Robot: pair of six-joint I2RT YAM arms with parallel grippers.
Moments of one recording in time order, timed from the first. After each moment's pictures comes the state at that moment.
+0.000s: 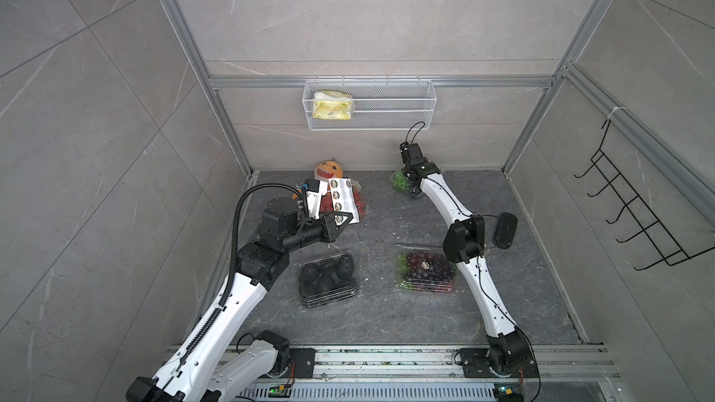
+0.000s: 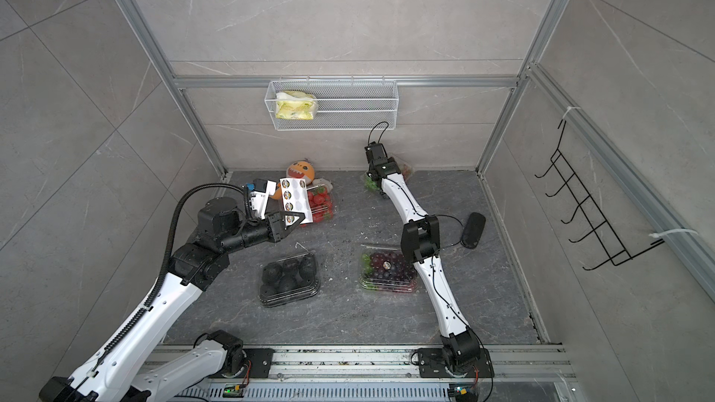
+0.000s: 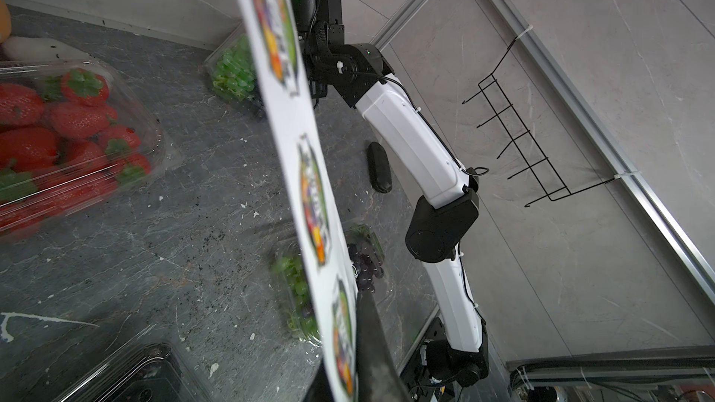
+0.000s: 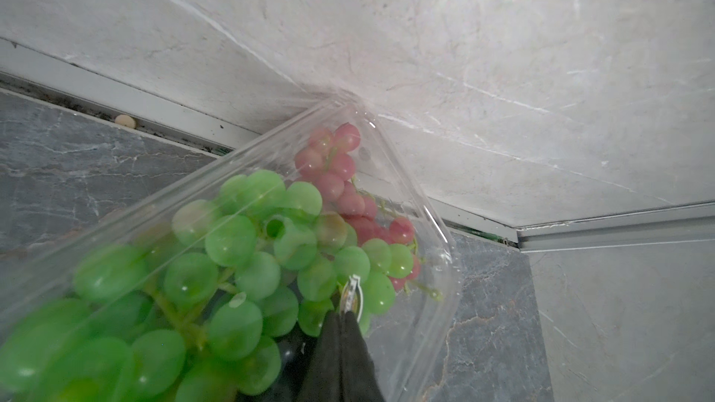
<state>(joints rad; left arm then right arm) -0.43 0.98 1.03 -0.38 0.53 -0.57 0.35 2.76 2.77 -0.75 0.56 -0.26</state>
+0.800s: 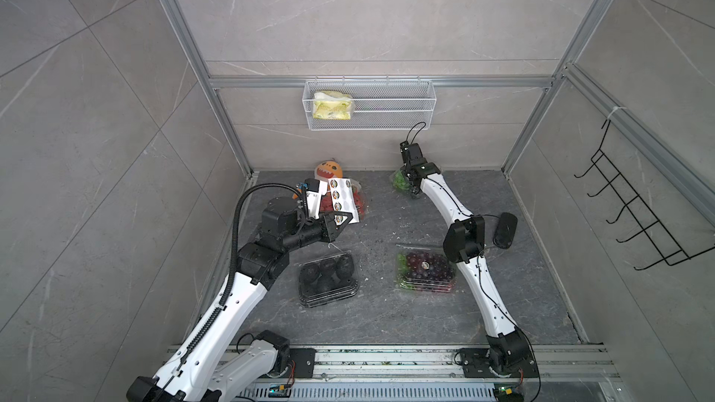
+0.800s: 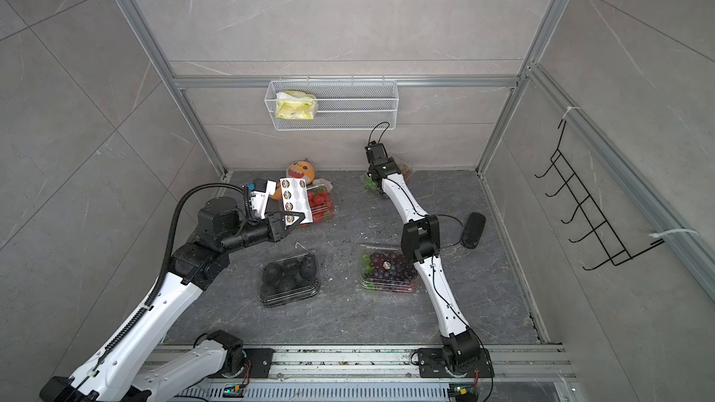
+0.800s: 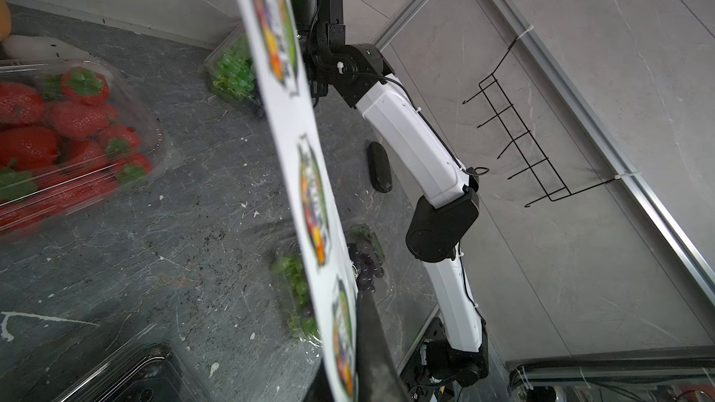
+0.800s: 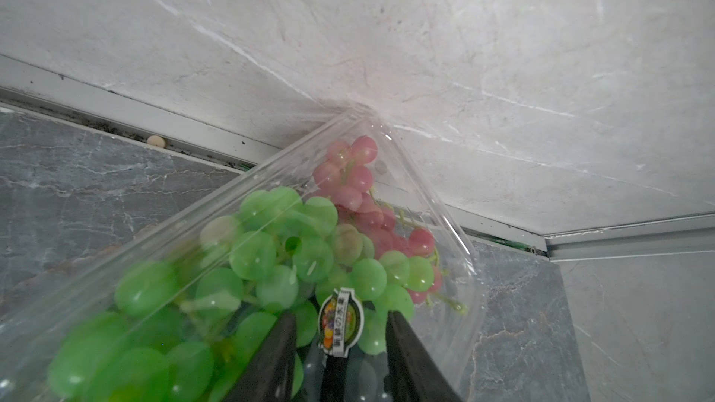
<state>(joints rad) -0.42 0.98 1.03 -0.38 0.54 -0.57 0.35 2.77 2.77 -0.73 0.51 -0.21</state>
